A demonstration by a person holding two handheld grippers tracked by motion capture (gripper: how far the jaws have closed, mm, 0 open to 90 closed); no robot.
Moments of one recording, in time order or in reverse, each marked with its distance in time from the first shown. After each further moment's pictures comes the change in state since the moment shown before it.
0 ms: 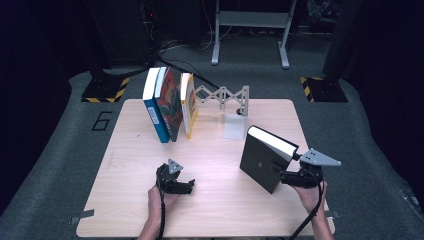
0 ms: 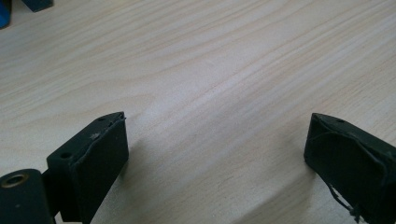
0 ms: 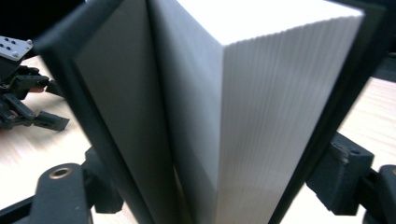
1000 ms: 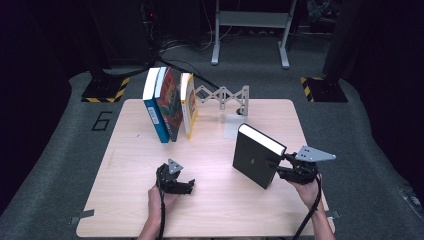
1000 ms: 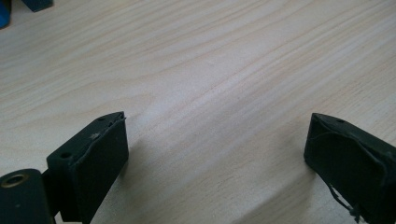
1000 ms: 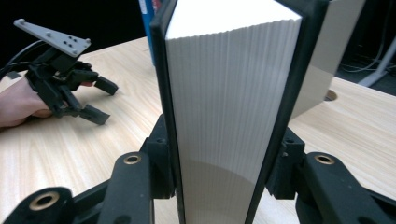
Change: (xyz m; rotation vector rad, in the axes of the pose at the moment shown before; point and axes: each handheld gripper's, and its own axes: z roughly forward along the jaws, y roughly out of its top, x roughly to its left) left arm 0.000 0.000 0.000 0.000 0.001 -0.002; right arm -0.005 0.006 0.015 -0.029 0.208 -0.082
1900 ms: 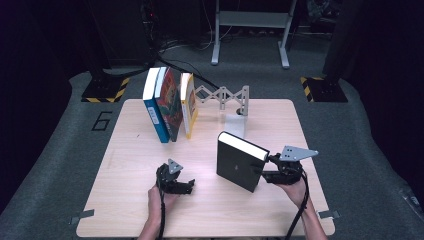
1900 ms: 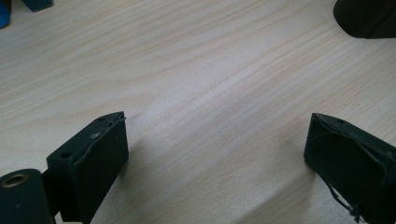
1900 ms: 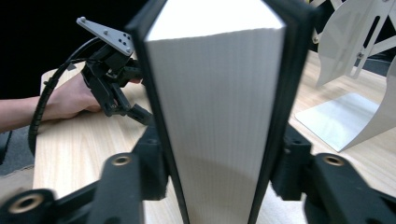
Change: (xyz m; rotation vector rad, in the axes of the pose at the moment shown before) left arm 0.000 0.000 0.000 0.000 -0.001 0.002; right arm 0.021 0.011 0.029 0.031 0.173 -0.033
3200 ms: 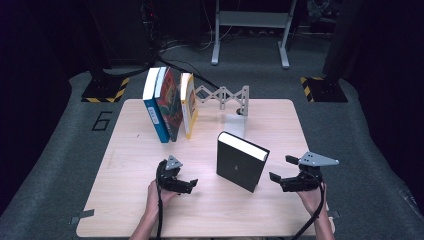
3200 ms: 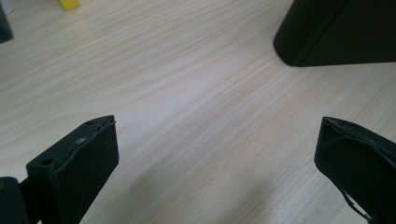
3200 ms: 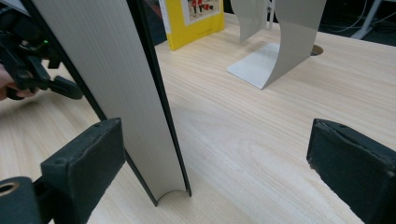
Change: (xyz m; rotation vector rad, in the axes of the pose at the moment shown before) left arm 0.002 0.019 -0.014 -0.051 -0.184 0.010; right arm -0.008 -0.028 -0.042 0.064 -0.249 0.149
